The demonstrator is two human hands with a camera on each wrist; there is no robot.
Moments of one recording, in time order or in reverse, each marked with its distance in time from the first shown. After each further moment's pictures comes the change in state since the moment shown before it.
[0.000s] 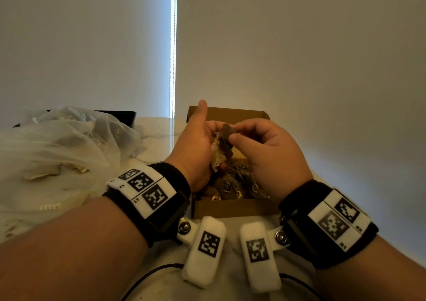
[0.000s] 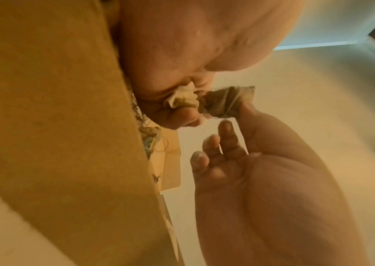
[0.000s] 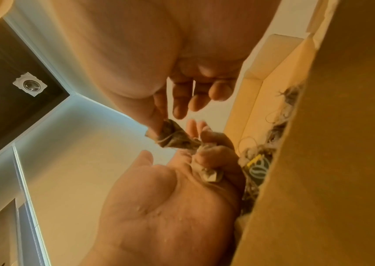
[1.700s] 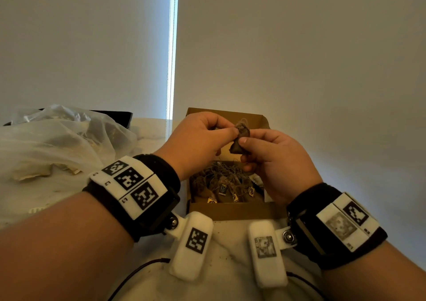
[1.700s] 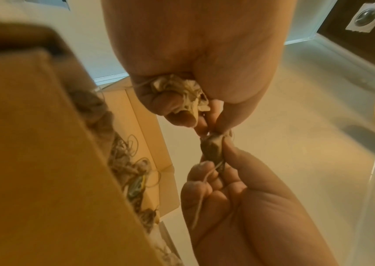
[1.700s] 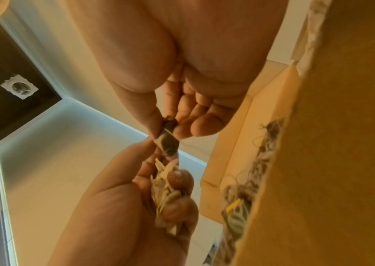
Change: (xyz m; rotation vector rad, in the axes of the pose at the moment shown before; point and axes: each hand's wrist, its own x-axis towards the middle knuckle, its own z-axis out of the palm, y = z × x) left_hand -0.005 0.020 -0.003 0.691 0.059 0.349; right_hand 0.011 0.013 -0.012 0.336 -0.018 0.262
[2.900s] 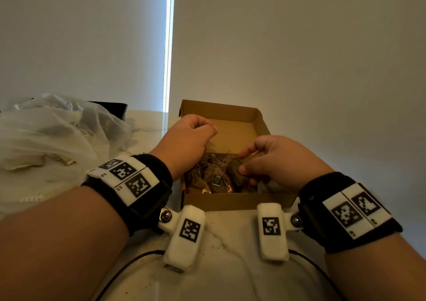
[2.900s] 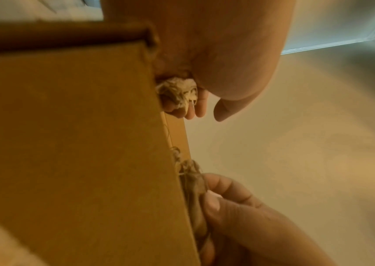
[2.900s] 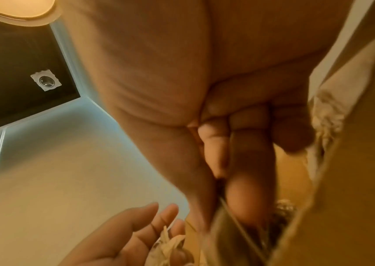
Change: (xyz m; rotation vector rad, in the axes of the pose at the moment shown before) left_hand -0.005 -0.019 0.005 -0.027 0.078 -0.205; right_hand -0.003 -0.016 -0.024 -0.669 -0.208 0.246
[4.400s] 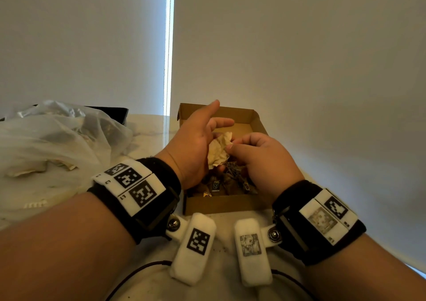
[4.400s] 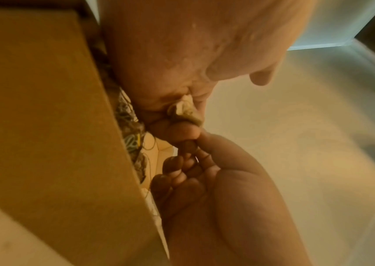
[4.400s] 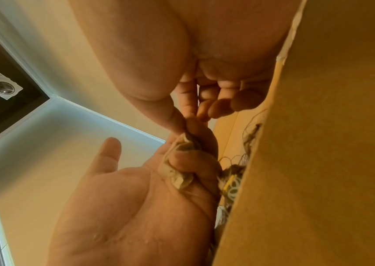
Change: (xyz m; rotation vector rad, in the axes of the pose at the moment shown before) left_hand -0.008 0.019 0.010 -0.559 -0.302 -0.158; right_hand 0.006 -0.005 0.036 0.340 0.273 -0.129
